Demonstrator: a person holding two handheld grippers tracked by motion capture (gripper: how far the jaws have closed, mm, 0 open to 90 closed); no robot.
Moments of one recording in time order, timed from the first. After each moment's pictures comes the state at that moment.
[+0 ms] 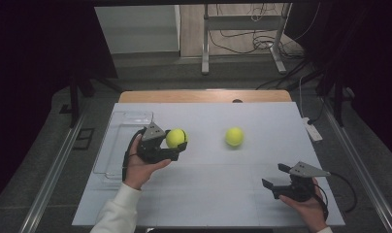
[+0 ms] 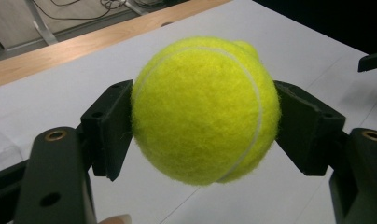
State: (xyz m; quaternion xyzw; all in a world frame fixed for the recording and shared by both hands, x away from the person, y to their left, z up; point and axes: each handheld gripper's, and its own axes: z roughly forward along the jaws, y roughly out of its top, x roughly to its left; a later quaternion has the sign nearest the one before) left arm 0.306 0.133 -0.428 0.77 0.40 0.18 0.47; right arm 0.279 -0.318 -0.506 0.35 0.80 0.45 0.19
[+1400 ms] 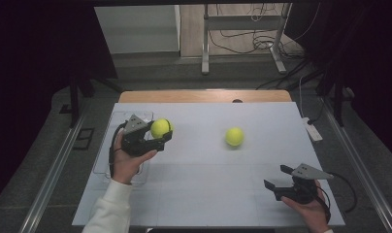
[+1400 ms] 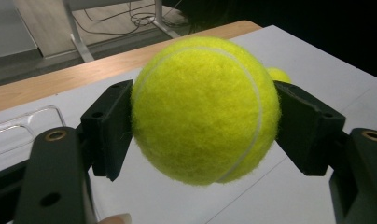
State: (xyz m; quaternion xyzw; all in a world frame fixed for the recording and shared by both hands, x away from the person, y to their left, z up) left arm 0.312 0.170 -0.415 0.73 0.44 0.21 0.48; right arm 0.273 -0.322 -0.506 0.36 0.79 0.45 0.19
